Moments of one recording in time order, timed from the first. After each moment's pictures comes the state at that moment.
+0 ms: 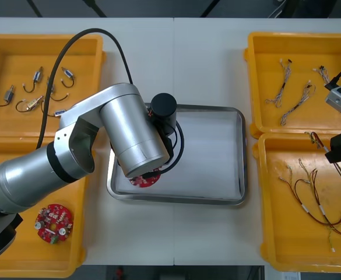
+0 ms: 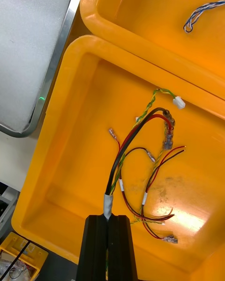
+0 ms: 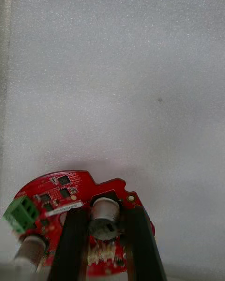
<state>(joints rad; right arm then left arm) -0.28 -0.99 -0.14 -2.18 -1.22 1.85 1.39 -0.77 0.47 -0.82 -1.87 0.49 1.70 -0.25</state>
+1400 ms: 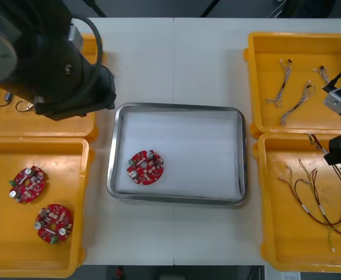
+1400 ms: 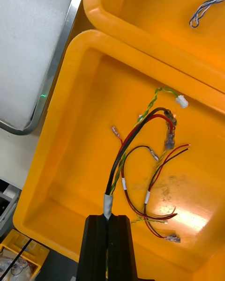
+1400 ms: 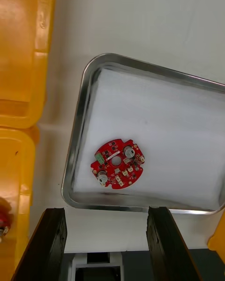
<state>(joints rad) -0.28 -0.99 -0.12 -2.18 -1.22 1.85 1.39 -0.91 0.88 -0.36 -2.22 1.11 1.88 -0.23</state>
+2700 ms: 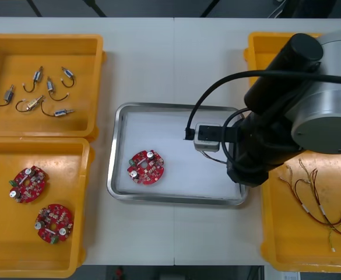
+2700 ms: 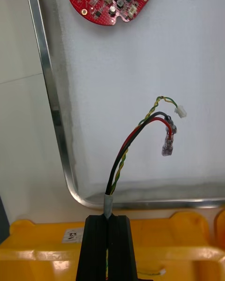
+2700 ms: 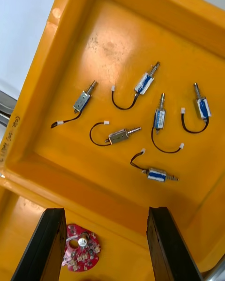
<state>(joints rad) -0.82 -0.86 0.66 -2.19 -1.09 1.68 1.75 -0.91 1.17 -0.30 -1.57 0.98 1.68 -0.69</state>
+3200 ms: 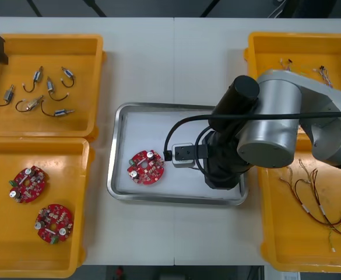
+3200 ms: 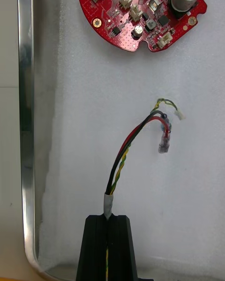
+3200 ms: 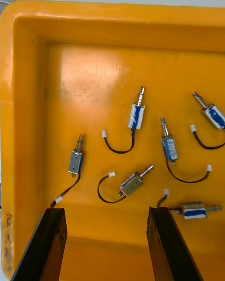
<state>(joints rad) -0.85 -0.77 0.89 -2.00 -0.93 1.49 1.94 -0.91 1.12 -0.39 -1.33 0.96 1.36 -1.21</state>
